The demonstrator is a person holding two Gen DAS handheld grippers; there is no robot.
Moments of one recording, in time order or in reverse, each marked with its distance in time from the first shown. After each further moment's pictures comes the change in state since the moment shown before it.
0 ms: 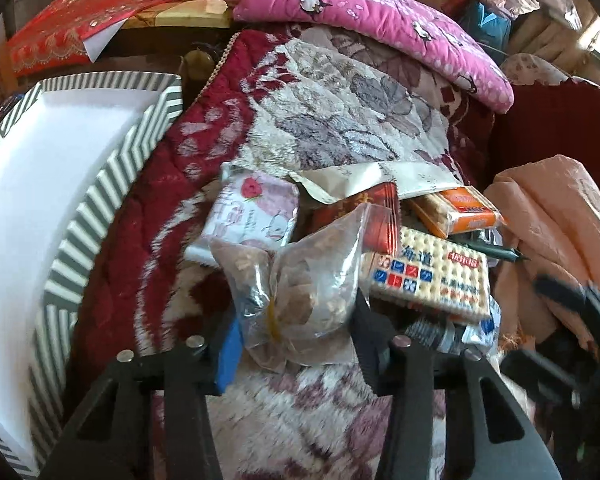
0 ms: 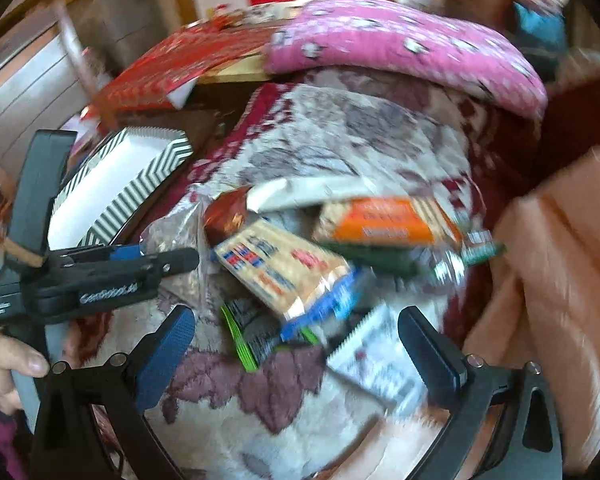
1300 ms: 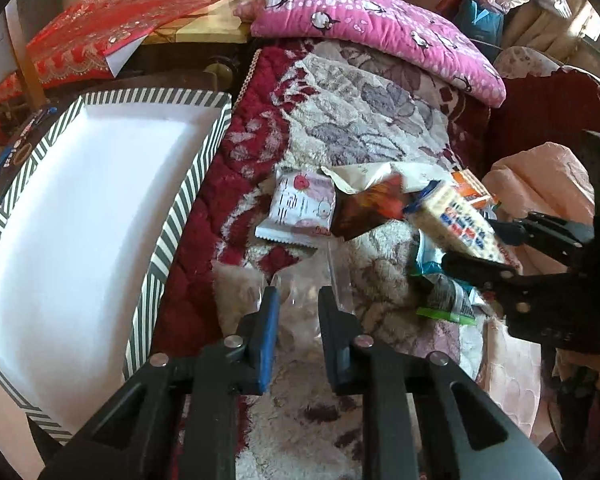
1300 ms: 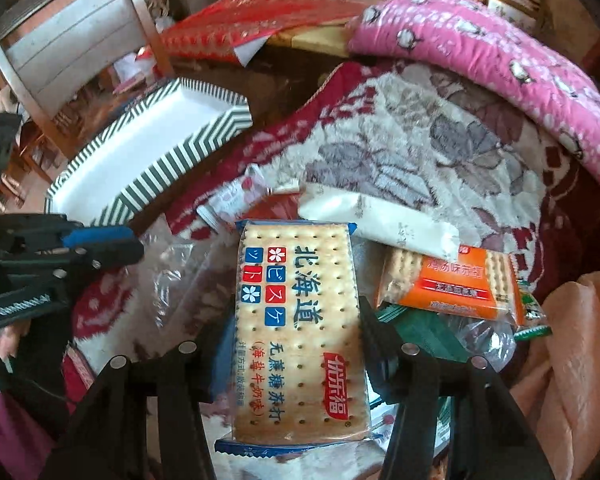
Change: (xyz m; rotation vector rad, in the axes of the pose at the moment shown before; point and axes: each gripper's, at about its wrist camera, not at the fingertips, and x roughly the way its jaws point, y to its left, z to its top) left arm -0.051 0.023 -0.014 0.049 0.008 0.045; right arm 0.032 0.020 0.028 -0.184 0.078 0.137
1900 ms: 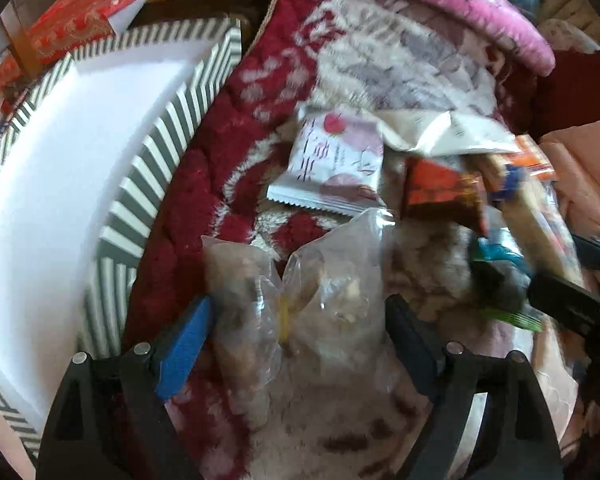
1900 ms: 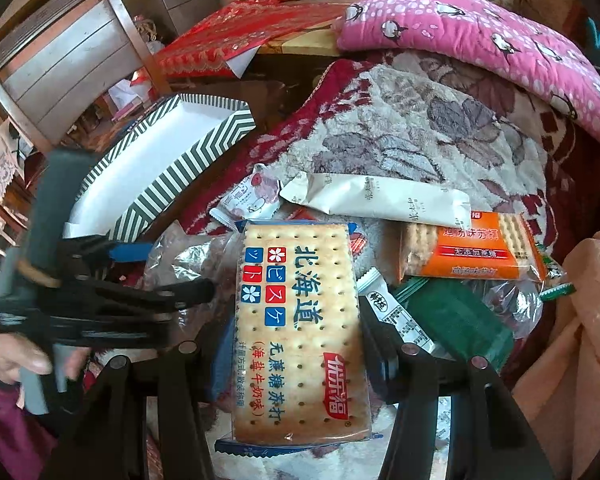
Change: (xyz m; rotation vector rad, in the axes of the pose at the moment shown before) left arm 0.069 0.002 0.002 -0.031 0.137 0.102; right arm 0.000 0.005 -0.016 0.114 -0.034 0.053
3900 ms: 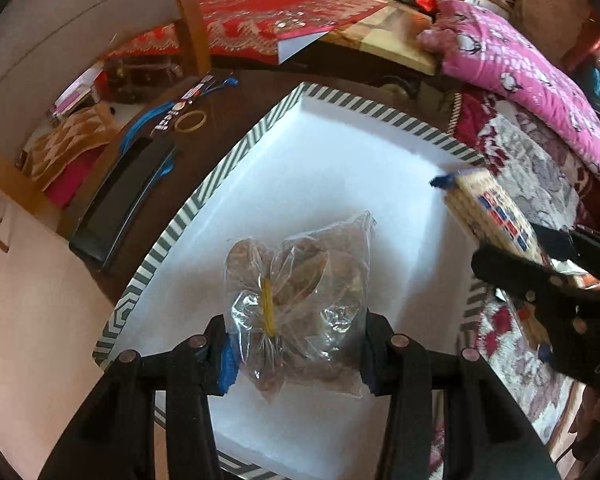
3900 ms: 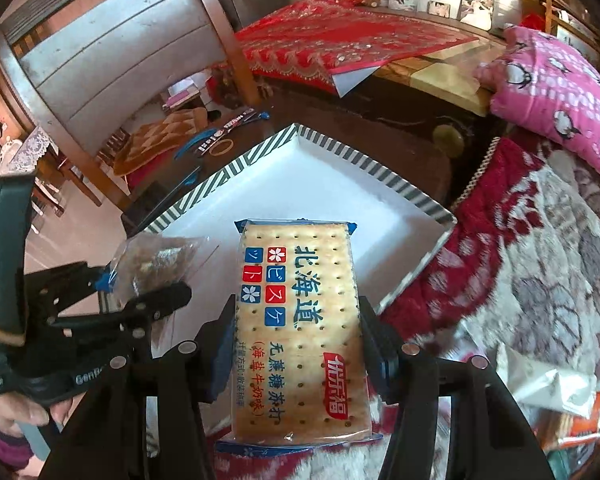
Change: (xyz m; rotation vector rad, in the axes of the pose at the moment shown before) left arm -0.090 0.185 0.009 -0.231 -0.156 0.205; right arm 0.086 0.162 0.127 -0.160 0.003 0.117
